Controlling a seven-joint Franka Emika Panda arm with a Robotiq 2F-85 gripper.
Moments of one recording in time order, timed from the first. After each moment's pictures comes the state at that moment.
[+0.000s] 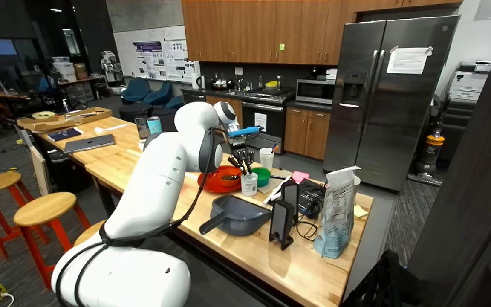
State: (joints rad) arm 0.25 0.92 0.09 -0.83 -0.55 1.15 -0.76
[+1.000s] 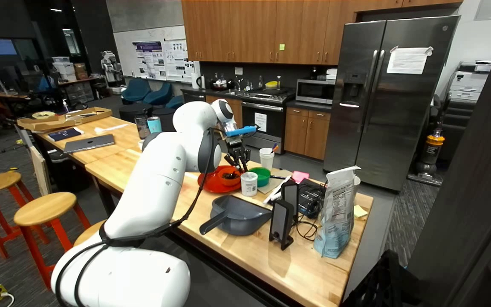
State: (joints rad) arm 0.26 0.92 0.11 -0.81 -0.51 1.21 -0.75
